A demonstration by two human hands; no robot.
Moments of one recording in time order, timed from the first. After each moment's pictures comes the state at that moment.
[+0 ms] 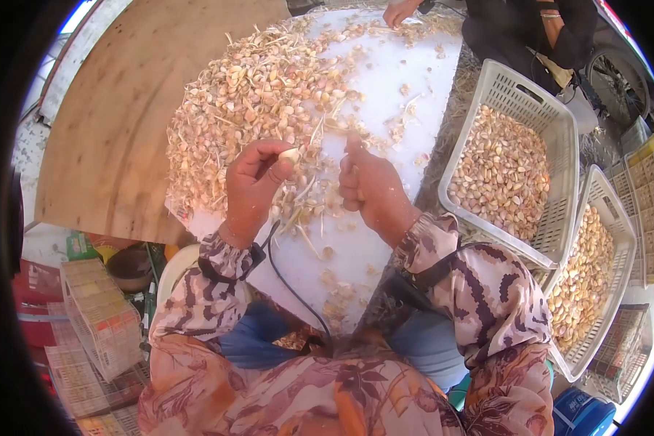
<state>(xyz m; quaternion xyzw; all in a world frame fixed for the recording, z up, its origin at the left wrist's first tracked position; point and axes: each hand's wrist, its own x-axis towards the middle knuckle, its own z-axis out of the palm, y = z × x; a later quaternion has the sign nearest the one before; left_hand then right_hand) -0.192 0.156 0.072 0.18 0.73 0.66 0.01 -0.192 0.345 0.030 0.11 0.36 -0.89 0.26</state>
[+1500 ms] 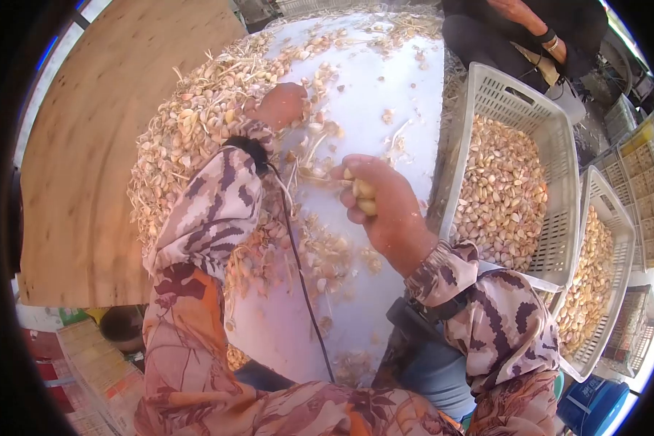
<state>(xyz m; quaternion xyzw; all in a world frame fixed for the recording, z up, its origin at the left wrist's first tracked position) -0.522 0.199 -0.017 0.37 0.93 0.01 -0.07 -0.241 0.358 0.027 0.17 0.33 -0.93 0.08</state>
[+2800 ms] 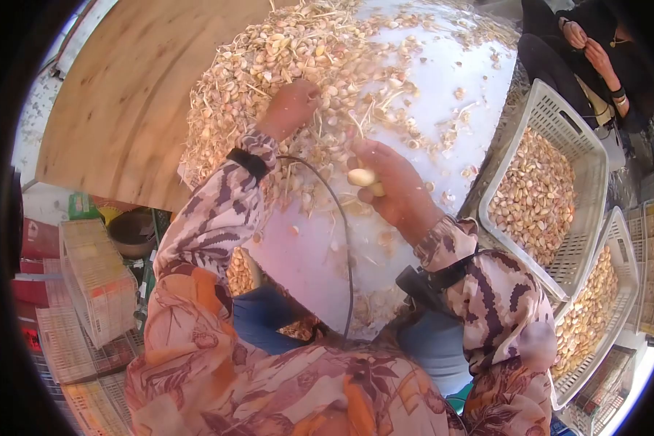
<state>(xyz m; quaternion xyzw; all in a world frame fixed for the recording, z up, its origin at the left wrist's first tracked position) -0.355 0.082 0.016 0.19 0.94 0.24 -0.14 -0.214 0.303 0.001 0.08 0.33 -0.91 0.25</state>
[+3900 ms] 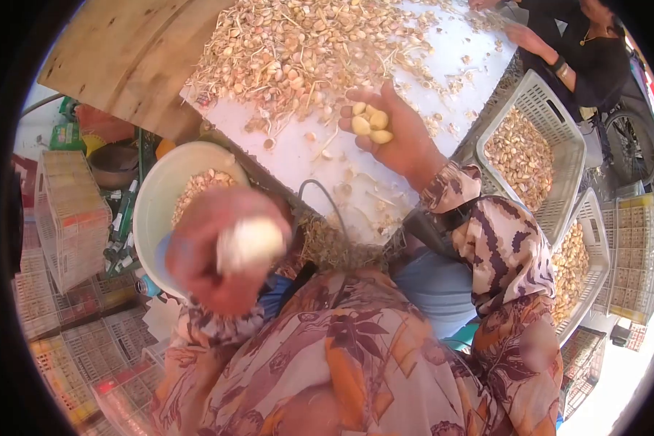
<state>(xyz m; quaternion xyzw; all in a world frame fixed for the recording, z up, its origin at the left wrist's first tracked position) 0.011 0.086 0.129 0.40 0.68 0.55 -0.27 -0.145 0.276 0.031 0.01 0.35 -0.87 0.33</state>
